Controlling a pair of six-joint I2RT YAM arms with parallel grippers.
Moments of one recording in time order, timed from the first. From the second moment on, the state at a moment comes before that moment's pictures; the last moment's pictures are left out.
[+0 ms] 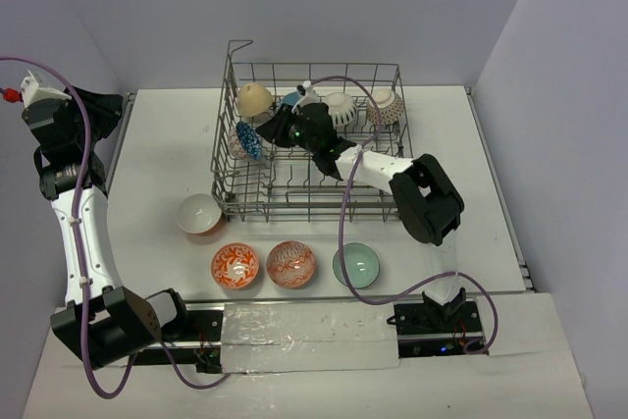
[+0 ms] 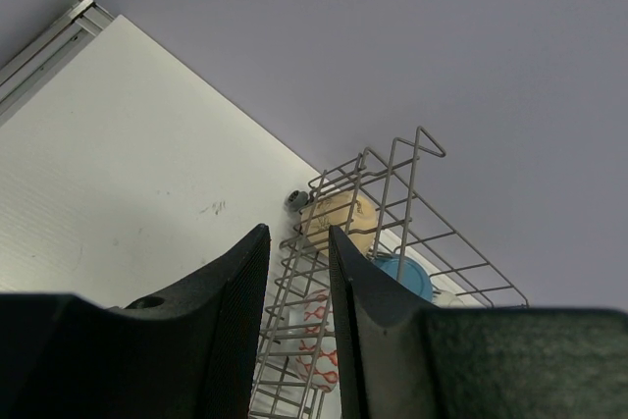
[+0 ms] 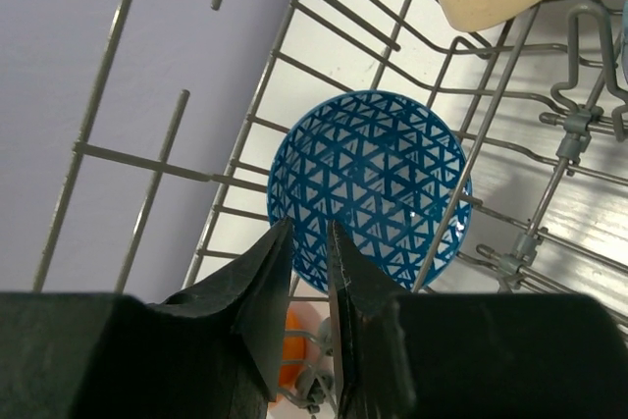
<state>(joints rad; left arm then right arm) 0.41 1.16 1.19 -0.18 0.26 -0.71 0.66 2.02 1.41 0.42 -0.14 0.82</state>
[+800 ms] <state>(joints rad) 0.41 1.18 1.18 -0.18 0.26 -0.72 0.68 2.15 1.69 0.24 -0.24 0.78</state>
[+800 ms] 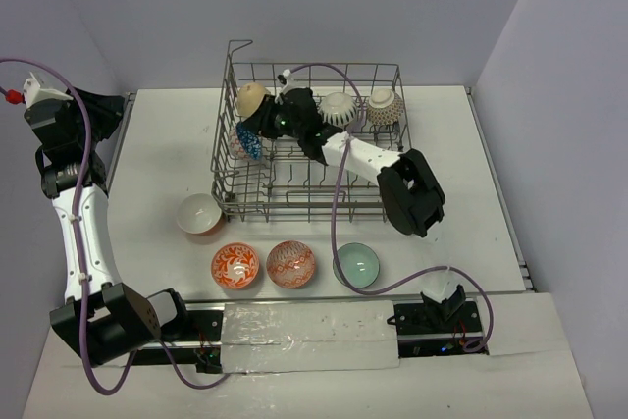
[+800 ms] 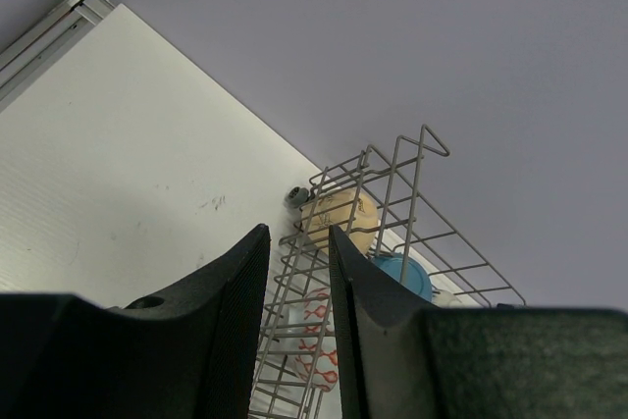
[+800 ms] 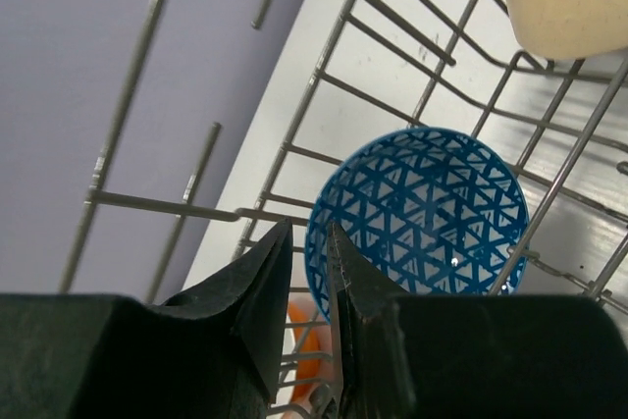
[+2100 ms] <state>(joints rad) 0.41 1.18 1.18 -0.18 0.27 -0.73 0.71 2.27 1.85 0.11 -0.28 0.74</state>
